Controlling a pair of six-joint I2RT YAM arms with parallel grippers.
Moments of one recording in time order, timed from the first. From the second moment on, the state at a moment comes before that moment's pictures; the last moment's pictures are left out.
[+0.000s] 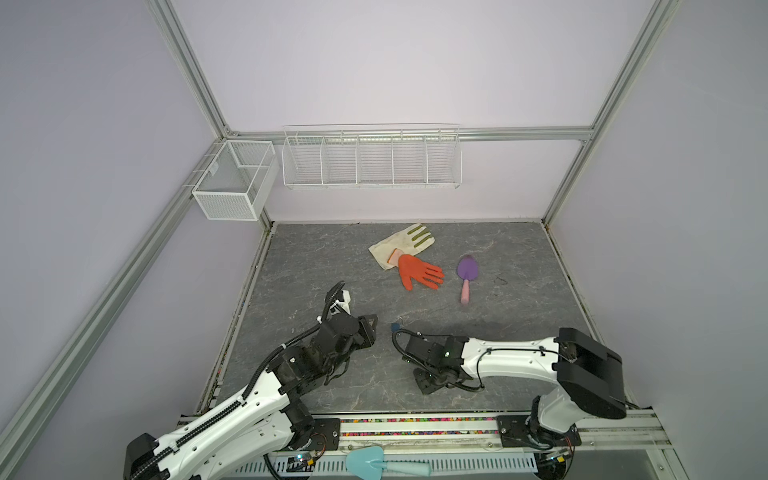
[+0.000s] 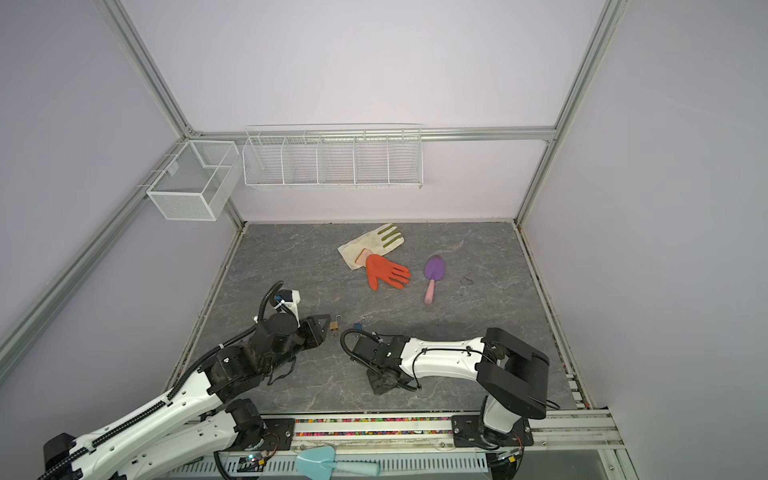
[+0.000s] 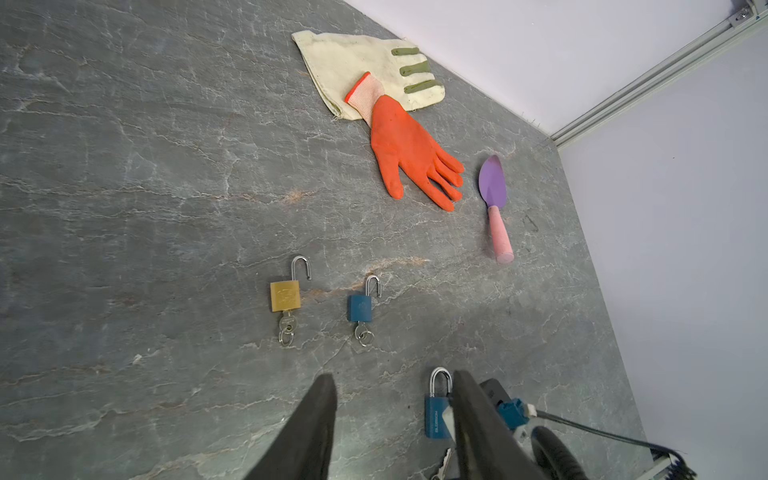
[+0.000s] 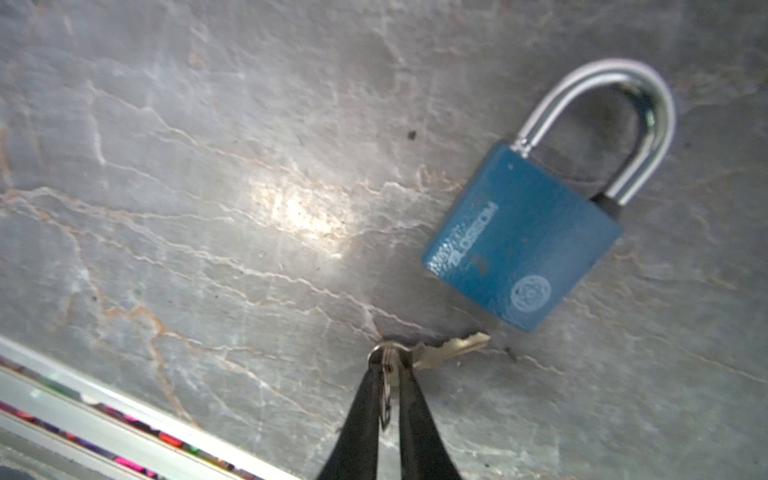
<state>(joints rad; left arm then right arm) -0.90 0.78 0.62 -0.42 -0.30 -0.89 1.21 1.62 0.90 -0.66 0.04 0.74</state>
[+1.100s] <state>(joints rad) -0.90 0.82 0.78 -0.43 -0.18 -0.88 1.21 1.23 0.84 -0.58 0.12 0.54</state>
